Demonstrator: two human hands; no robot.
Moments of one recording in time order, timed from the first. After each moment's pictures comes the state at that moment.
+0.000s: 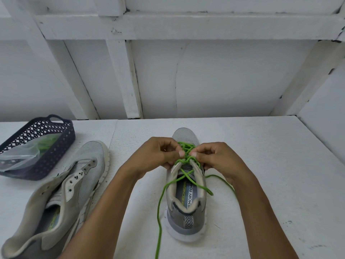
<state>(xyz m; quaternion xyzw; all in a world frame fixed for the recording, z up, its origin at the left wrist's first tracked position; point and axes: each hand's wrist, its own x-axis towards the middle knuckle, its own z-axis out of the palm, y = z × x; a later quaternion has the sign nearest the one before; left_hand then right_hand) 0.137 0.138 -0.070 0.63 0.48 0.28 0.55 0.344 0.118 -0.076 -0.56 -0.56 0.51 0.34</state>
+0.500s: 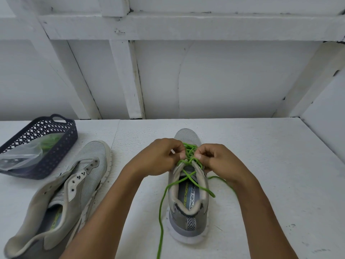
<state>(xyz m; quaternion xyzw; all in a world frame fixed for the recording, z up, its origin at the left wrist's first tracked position) 0.142 0.139 -0.062 0.77 0.49 0.19 0.36 0.342 0.117 -0.078 -0.57 -0.60 0.48 0.31</state>
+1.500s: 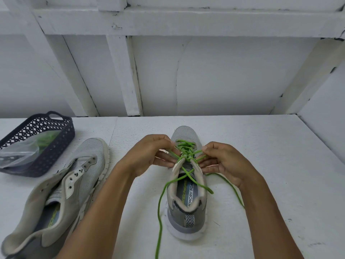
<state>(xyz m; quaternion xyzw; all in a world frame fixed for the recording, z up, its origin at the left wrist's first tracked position) 0.130 0.138 -0.066 0.50 0.46 0.32 0.66 0.353 0.113 -0.075 -0.53 -0.41 0.64 0.37</state>
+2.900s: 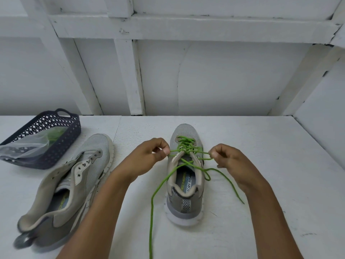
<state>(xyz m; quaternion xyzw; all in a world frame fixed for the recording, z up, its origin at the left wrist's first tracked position) 0.111 0.109 -0.084 0.67 0.52 0.29 0.45 0.373 0.081 -0.086 -0.60 -0.55 0.46 0.36</state>
